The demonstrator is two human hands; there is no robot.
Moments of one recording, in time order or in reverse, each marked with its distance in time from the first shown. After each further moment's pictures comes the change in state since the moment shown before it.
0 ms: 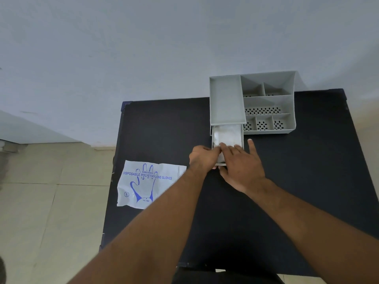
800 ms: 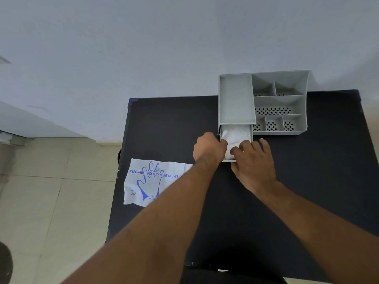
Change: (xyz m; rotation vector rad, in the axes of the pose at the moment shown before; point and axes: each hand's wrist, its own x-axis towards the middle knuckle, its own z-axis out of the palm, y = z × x) left_hand 0.014 0.016 -0.006 0.364 0.213 0.223; right_hand 0.007 0.003 0.009 -0.067 0.221 0.000
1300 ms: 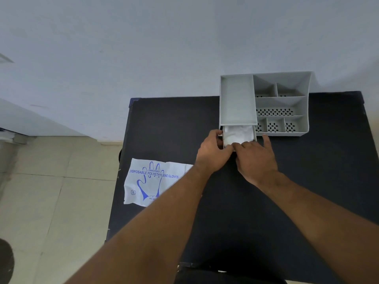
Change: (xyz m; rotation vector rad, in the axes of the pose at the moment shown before) left_hand -0.011 -0.015 -0.003 -0.293 -0.146 0.202; right_hand 0.019 0.009 -0.004 -0.061 -0.115 -0.002
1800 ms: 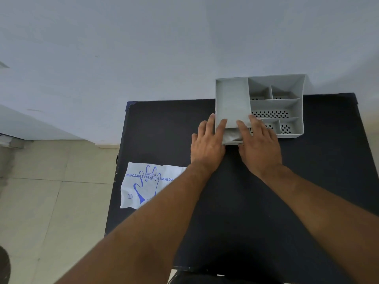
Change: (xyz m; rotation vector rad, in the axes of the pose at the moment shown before) left_hand 0.011 0.007 0.001 0.850 0.204 0.396; right_hand 0.015 0.024 -0.005 0.133 0.210 0.105
